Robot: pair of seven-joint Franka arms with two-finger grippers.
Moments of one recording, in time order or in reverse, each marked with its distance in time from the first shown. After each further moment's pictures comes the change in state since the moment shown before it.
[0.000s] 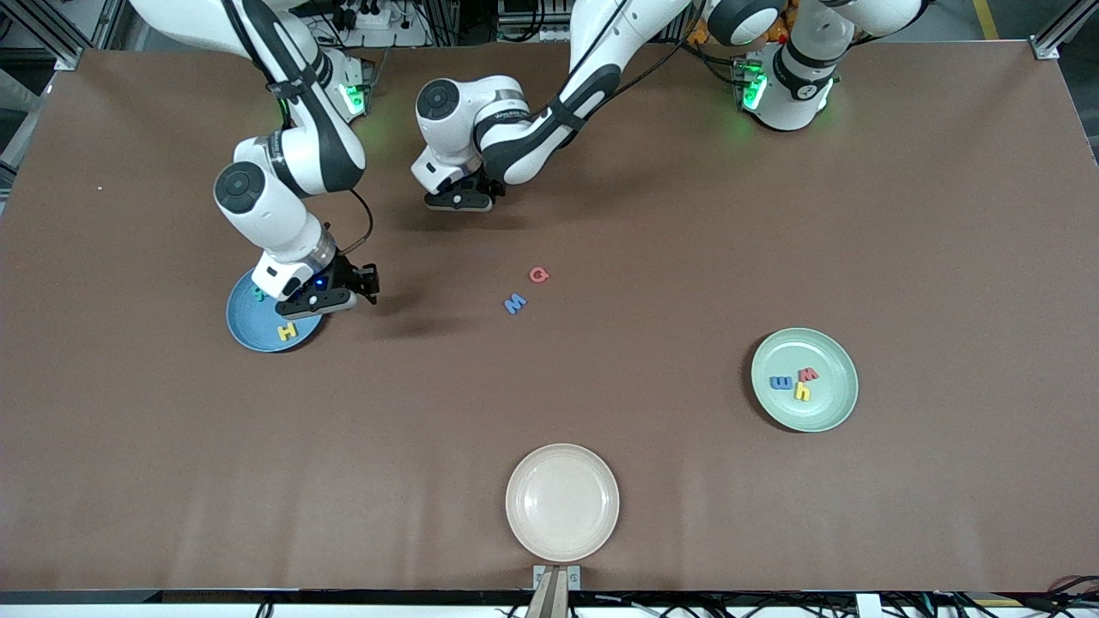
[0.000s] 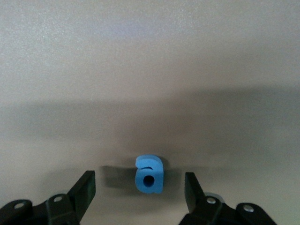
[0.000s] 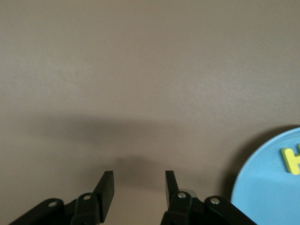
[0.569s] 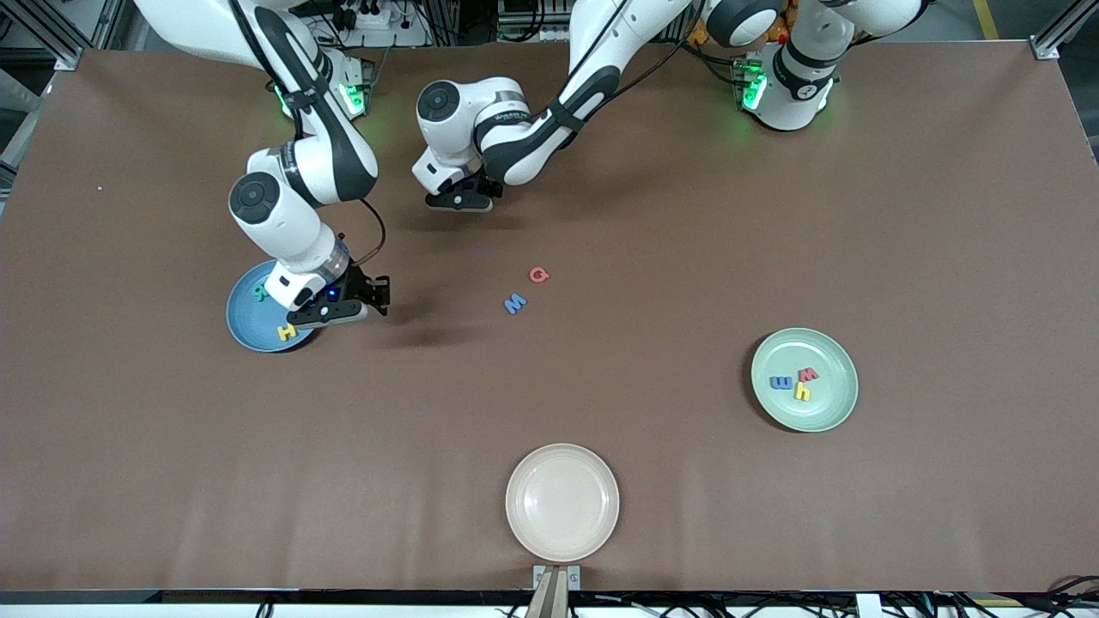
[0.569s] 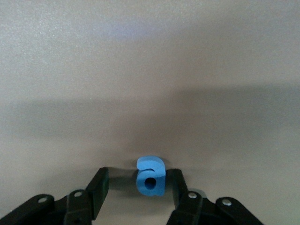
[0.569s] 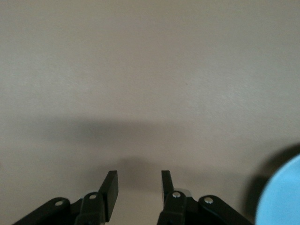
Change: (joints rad) left arm 0.000 0.010 0.000 0.001 0.000 0.003 0.000; right arm 0.016 0.066 0.014 0.081 0.009 0.000 0.043
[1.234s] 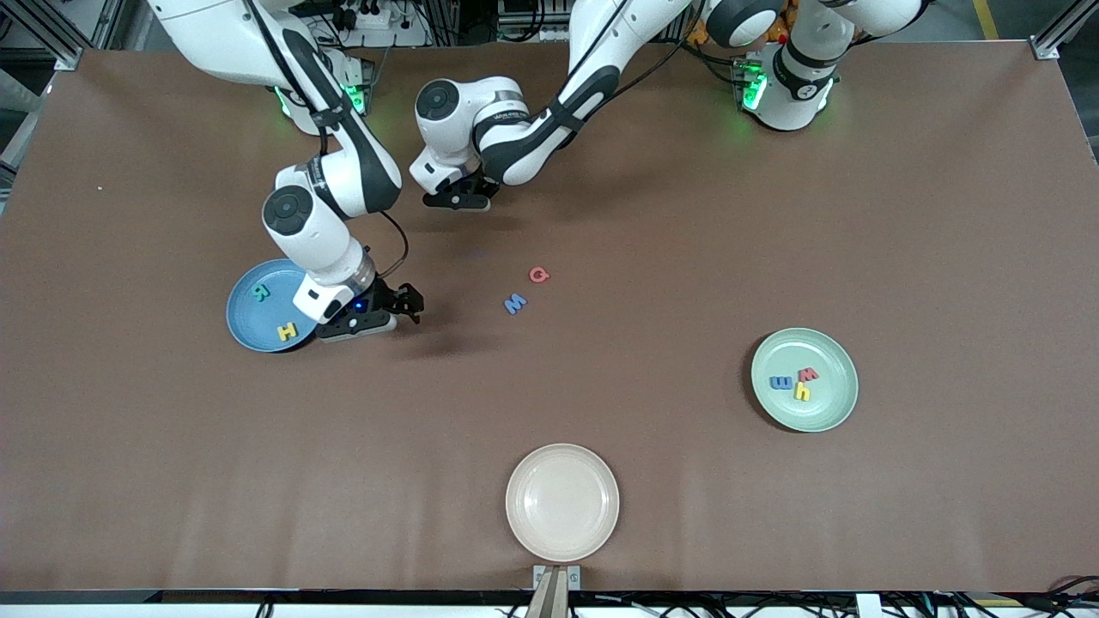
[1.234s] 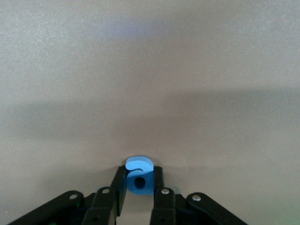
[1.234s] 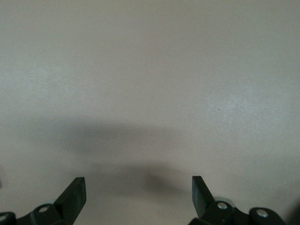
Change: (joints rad) left arm 0.002 -0.002 0.000 0.014 0.003 0.007 -0.007; right arm 0.044 0.084 0.003 0.061 -0.052 0.074 0.012
